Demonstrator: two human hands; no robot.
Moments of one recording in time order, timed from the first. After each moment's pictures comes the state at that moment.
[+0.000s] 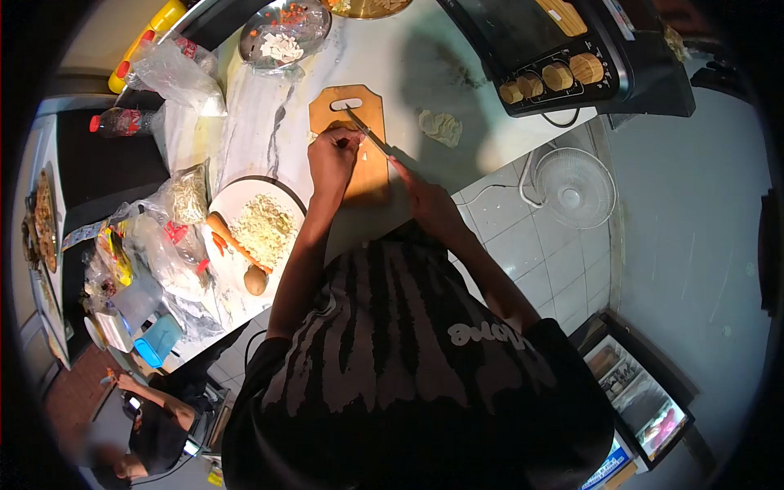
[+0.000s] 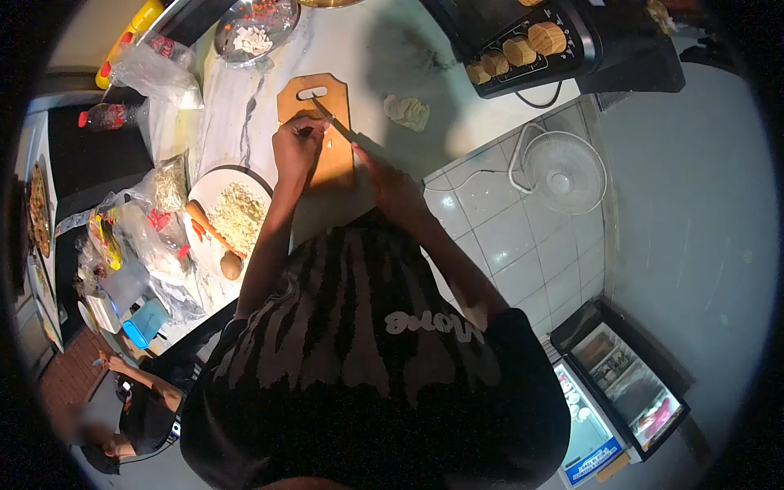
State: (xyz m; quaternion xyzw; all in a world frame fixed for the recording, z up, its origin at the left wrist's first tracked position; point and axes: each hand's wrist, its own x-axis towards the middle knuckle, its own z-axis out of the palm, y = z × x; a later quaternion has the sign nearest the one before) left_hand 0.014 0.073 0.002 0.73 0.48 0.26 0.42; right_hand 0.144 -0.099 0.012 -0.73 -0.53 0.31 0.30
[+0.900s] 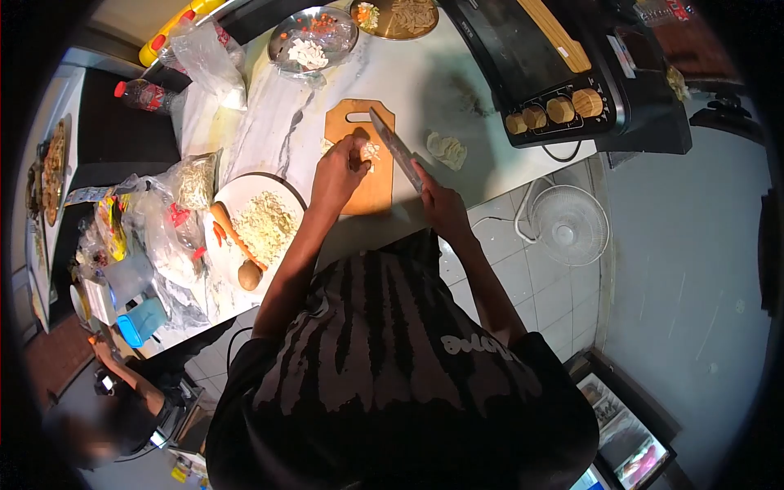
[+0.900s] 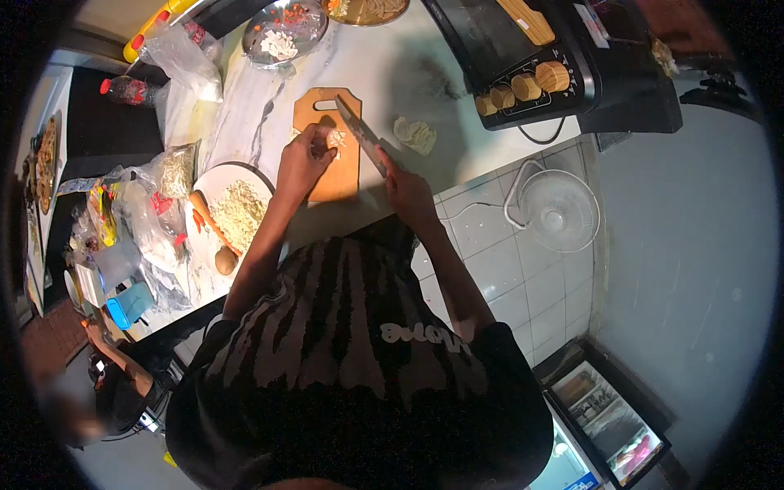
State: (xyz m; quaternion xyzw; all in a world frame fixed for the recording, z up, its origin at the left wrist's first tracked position) left_hand -0.002 0.068 0.023 0.78 0.45 0.21 0.37; right_hand 0.175 -0.089 0.014 -0.75 -0.52 0.29 0.29
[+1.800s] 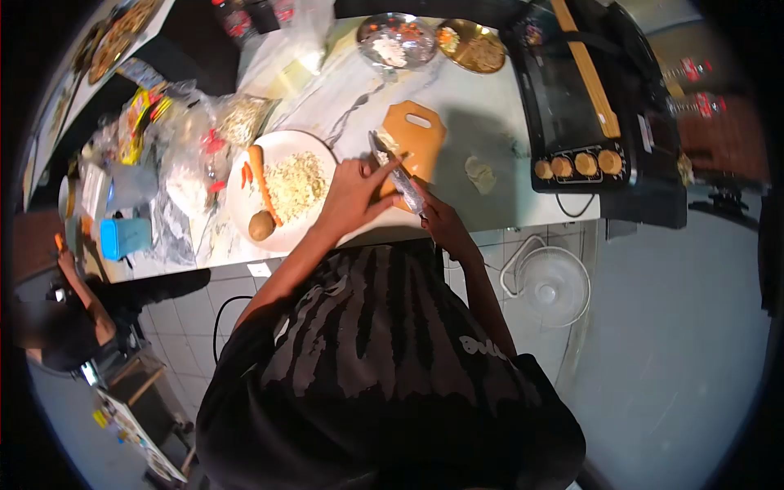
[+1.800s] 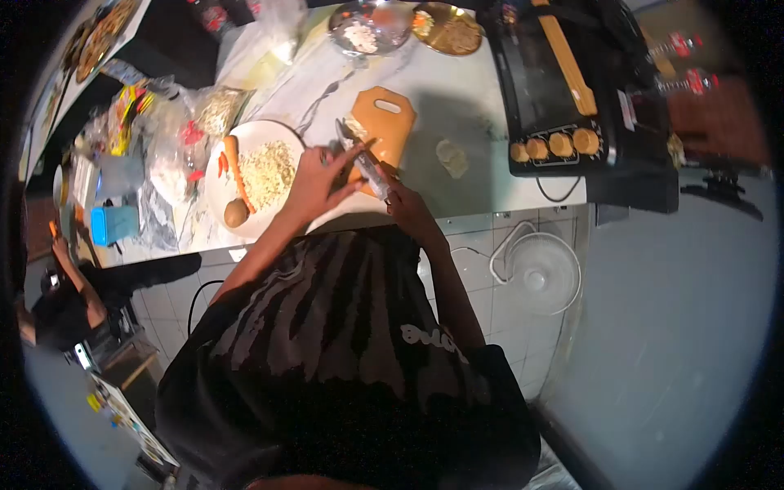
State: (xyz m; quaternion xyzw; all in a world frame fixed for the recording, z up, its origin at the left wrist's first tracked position) left_hand -0.081 0.000 0.063 0.84 0.40 0.25 0.25; right_hand 0.137 -0.078 0.035 -0.62 -0.49 0.53 0.32
